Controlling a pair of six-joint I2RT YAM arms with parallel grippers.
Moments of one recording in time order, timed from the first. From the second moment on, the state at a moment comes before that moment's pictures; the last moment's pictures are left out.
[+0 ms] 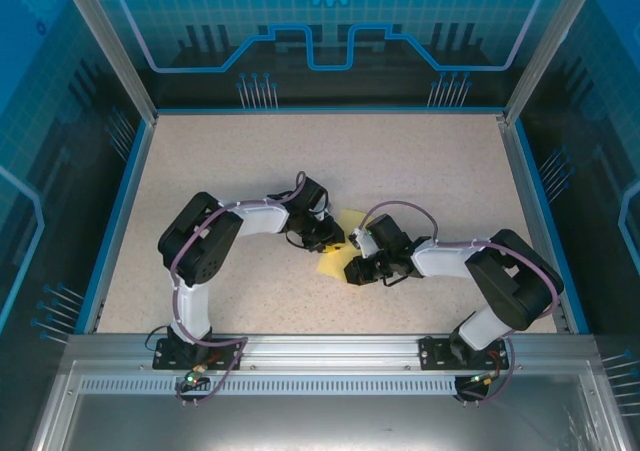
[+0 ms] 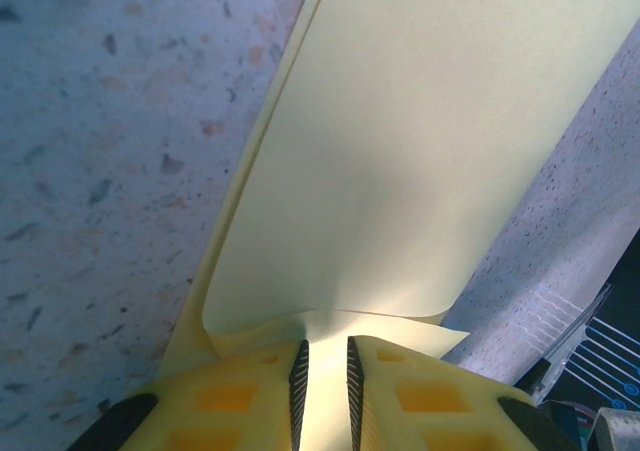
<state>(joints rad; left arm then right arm) -0.58 1.96 1.11 -0.26 0.56 -0.92 0.65 1.56 0.57 -0.06 -0.50 0.44</state>
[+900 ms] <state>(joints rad) -0.54 1.99 1.17 -0.30 0.50 -0.82 0.63 1.46 0.59 -0.18 -0.51 0.46</state>
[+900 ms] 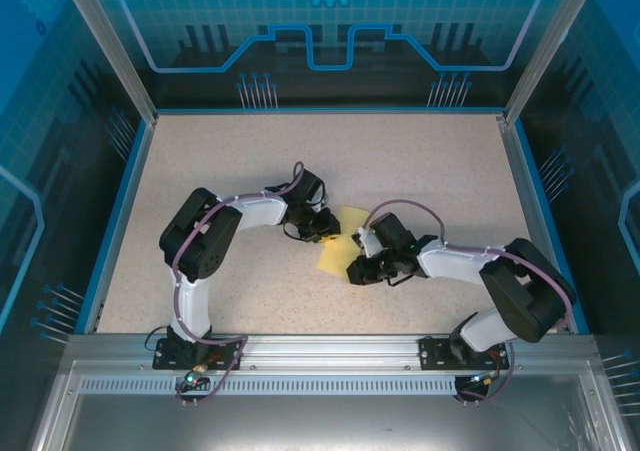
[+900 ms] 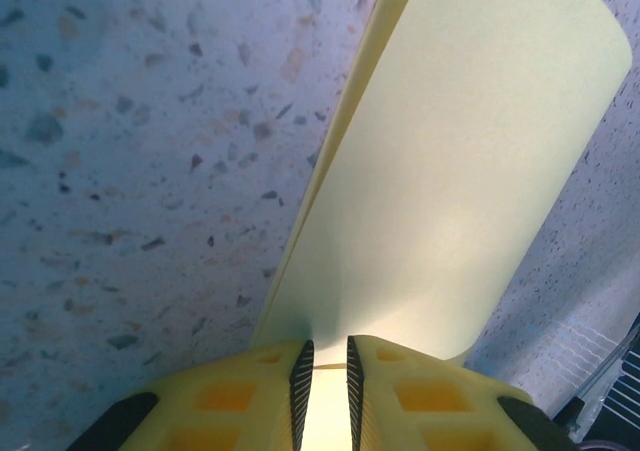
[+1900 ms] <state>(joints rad) -0.53 2.01 1.19 -0.31 0.50 -0.79 0.53 1.62 0.67 -0.11 -0.42 0.37</state>
